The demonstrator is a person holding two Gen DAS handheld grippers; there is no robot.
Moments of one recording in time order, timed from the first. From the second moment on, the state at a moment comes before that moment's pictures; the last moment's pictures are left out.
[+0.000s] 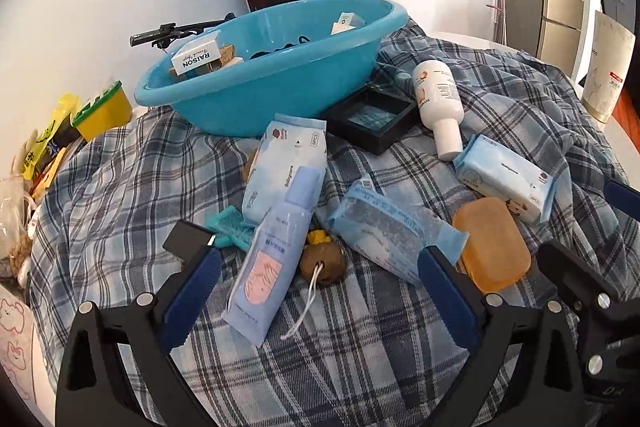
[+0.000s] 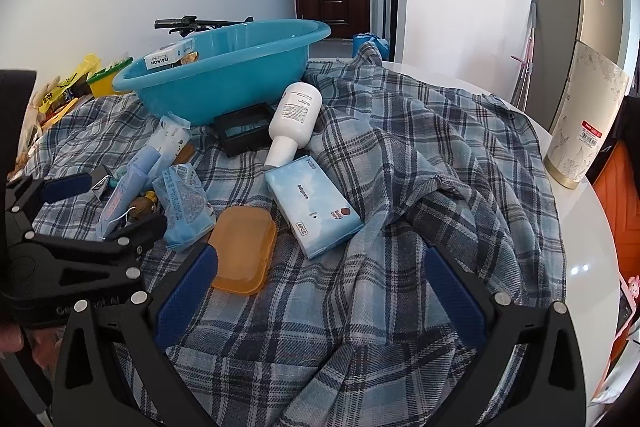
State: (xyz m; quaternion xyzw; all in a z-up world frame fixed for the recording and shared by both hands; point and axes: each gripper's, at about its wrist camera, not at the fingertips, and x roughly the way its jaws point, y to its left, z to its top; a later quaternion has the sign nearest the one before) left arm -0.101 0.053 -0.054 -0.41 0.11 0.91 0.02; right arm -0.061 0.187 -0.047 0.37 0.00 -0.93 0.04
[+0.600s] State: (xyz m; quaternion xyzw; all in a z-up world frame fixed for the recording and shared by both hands) left arm -0.114 0.028 -0.051 -0.42 0.03 0.91 0.04; right arm -0.064 0.187 -0.051 0.37 0.00 -0.93 0.04
